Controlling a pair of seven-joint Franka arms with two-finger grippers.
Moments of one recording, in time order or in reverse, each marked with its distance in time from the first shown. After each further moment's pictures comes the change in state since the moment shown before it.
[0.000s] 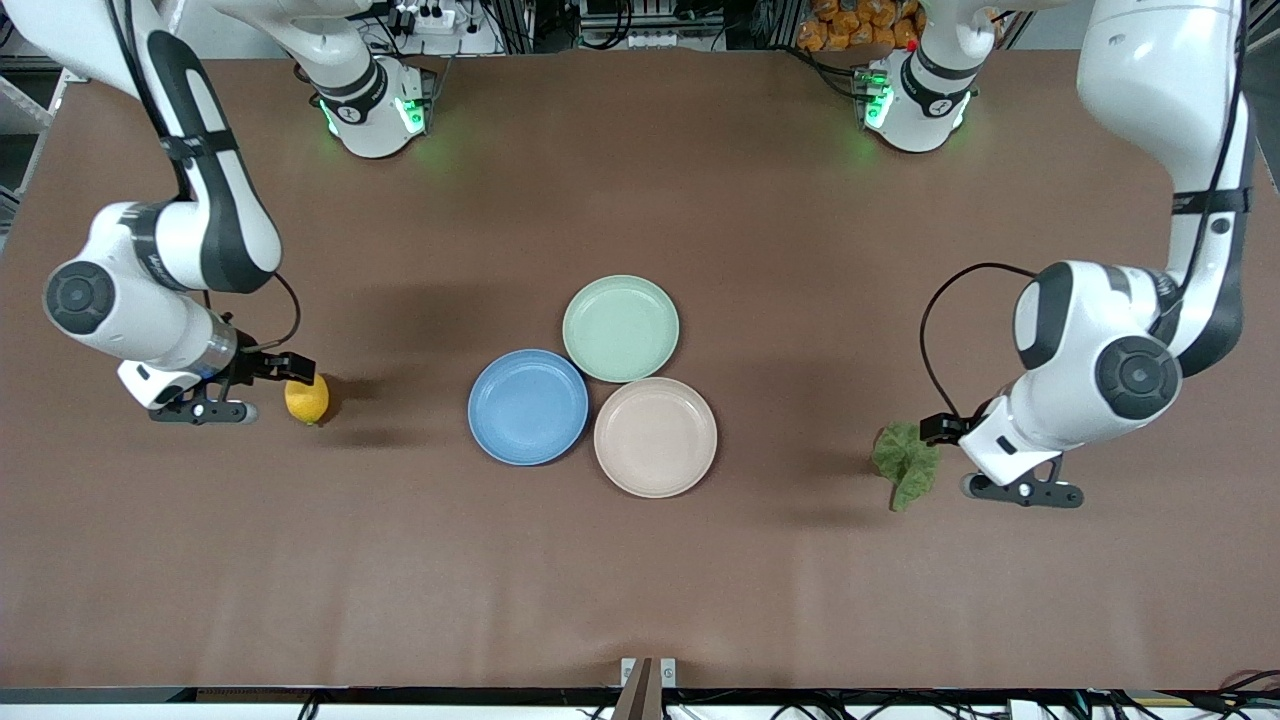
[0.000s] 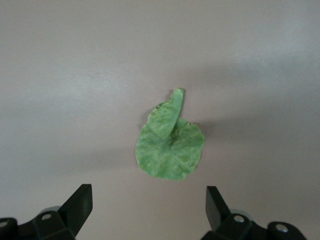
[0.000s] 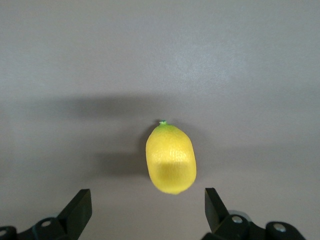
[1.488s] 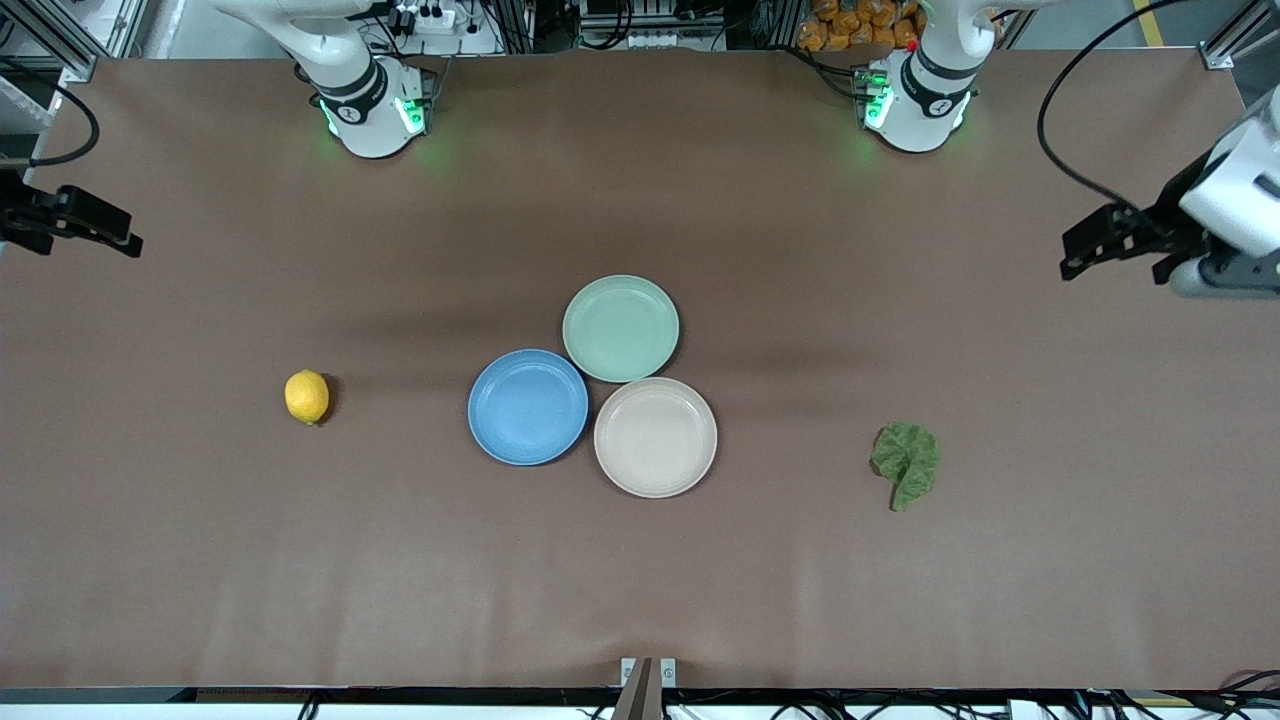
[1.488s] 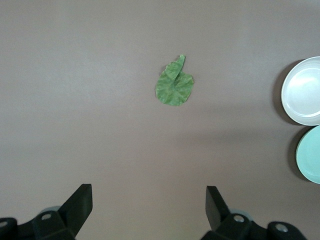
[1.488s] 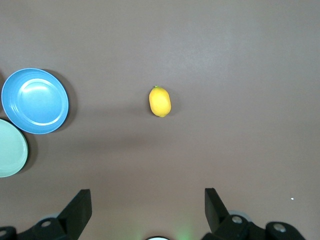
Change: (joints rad) left arm 0.053 -0.496 0.013 0.019 -0.078 -0.466 -0.034; right arm -0.011 -0.259 -0.014 0.578 0.000 -0.880 0.001
